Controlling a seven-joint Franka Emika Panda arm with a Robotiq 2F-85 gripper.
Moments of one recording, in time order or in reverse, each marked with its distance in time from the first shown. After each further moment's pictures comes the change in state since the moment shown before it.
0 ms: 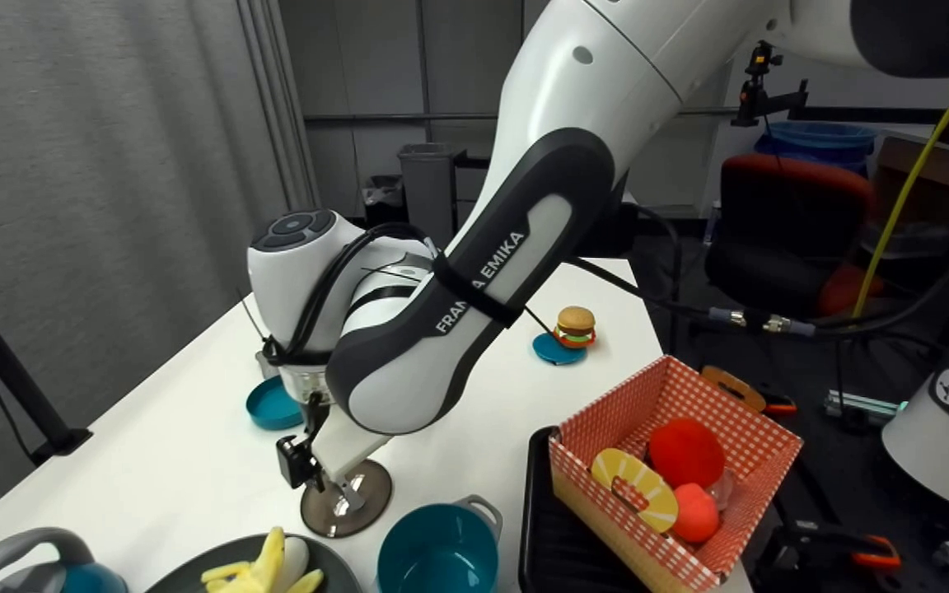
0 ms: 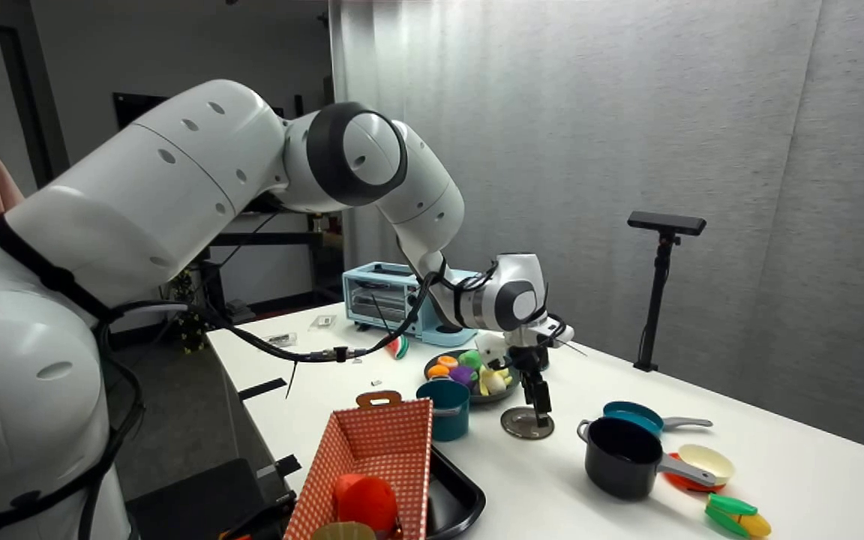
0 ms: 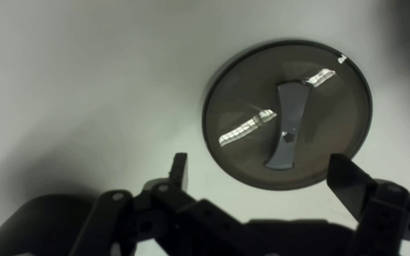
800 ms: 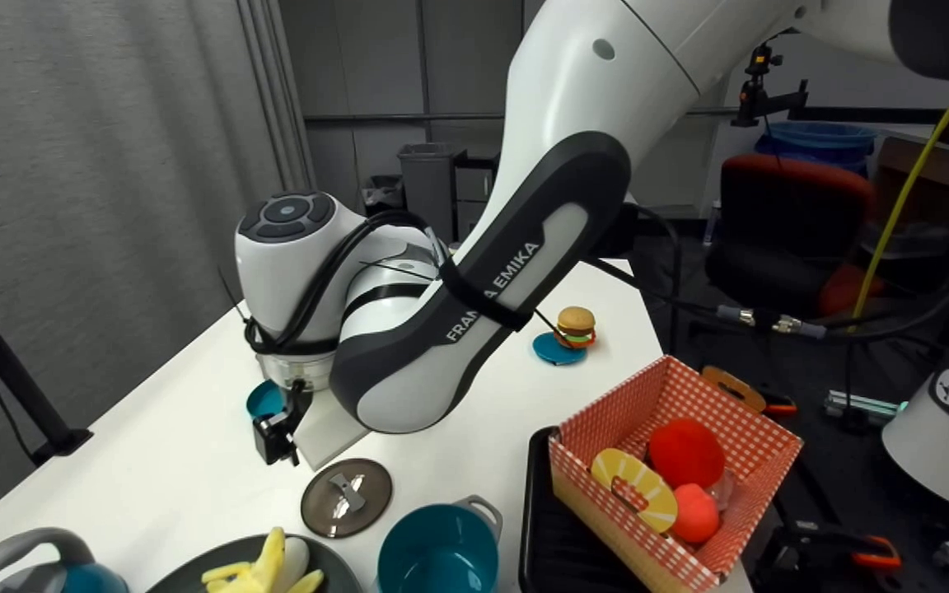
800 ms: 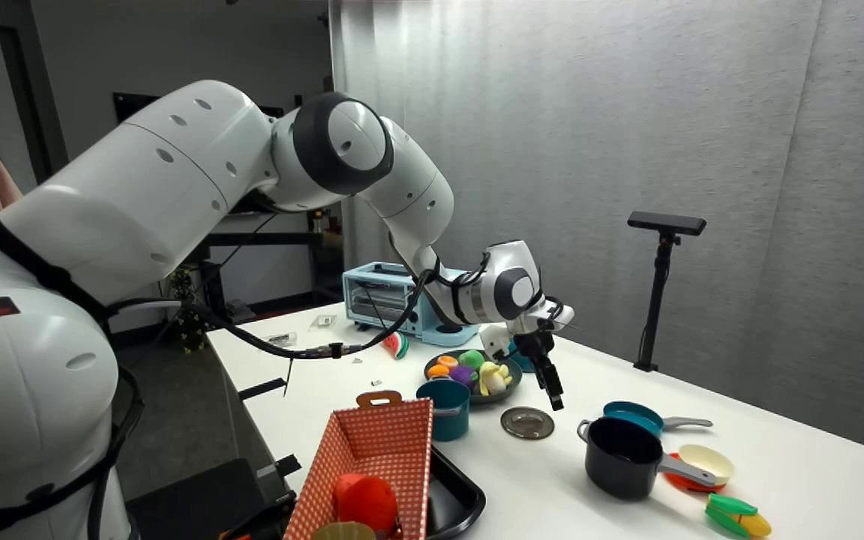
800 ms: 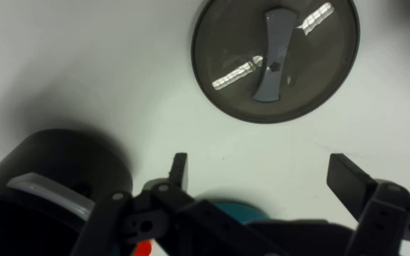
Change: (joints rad) arm 0.102 -0.013 -0.122 -0.007 -0.053 0.089 0.080
